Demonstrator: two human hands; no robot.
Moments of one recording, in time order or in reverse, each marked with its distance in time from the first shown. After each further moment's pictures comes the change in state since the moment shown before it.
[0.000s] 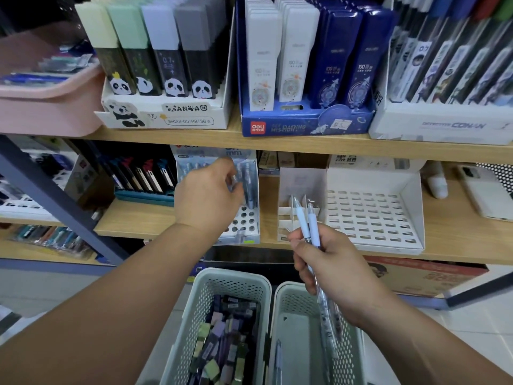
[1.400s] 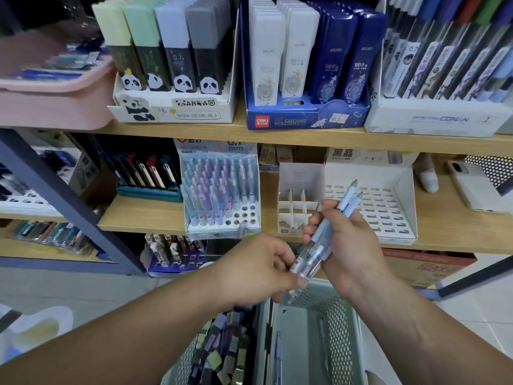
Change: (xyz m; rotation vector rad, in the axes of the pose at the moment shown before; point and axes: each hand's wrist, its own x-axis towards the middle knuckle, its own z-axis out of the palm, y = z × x) left_hand -0.084 0.044 -0.020 -0.580 -1.055 -0.294; right_hand 0.004 -0.019 0.007 0.663 0.344 0.078
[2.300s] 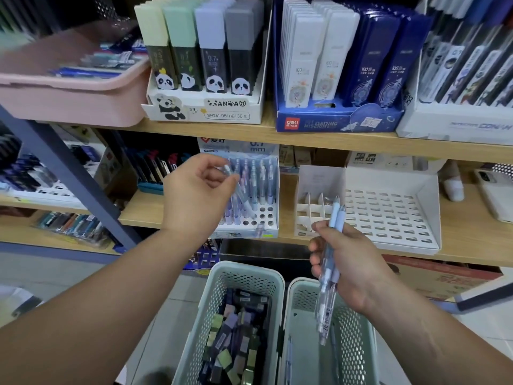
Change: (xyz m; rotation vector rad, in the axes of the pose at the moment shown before) left_hand 0.009 -0.026 -0.097 -0.098 1.040 0.337; right_hand -0.002 0.014 0.005 -0.268 -0.116 0.207
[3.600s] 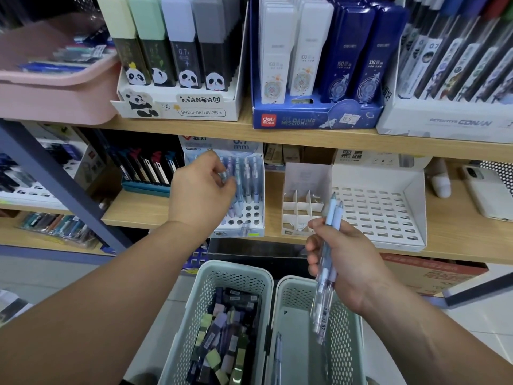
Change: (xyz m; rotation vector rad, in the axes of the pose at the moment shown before) left_hand 0.007 -0.002 0.034 0.388 -0.015 0.145; right_hand 0.004 -0.004 -0.022 0.005 0.000 -0.042
